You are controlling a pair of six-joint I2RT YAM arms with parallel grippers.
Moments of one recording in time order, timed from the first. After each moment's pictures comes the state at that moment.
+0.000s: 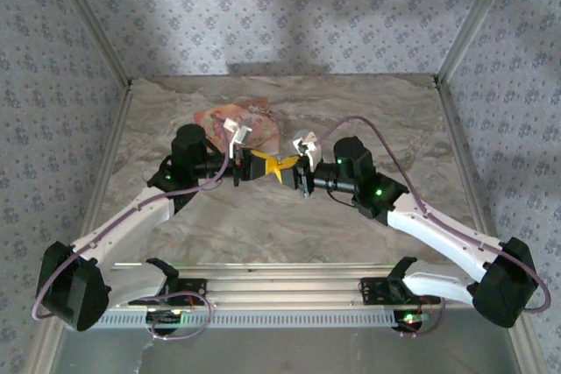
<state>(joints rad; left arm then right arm) -0.54 1.14 0.80 0.13 0.91 -0.47 0.77 1.11 0.83 0.02 -0.42 0.22</state>
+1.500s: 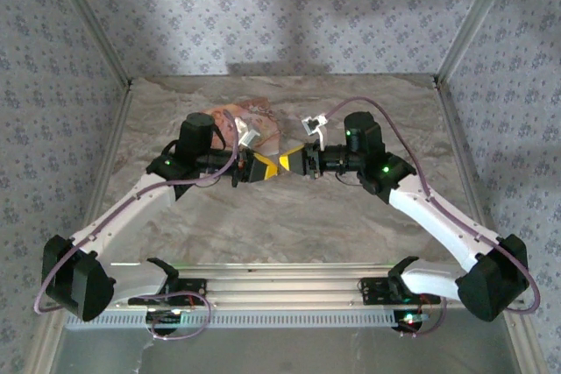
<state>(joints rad) -0.53 1.20 0.97 -0.25 0.98 -0.18 0.60 1.19 0.99 -0.12 -0.78 0.44</state>
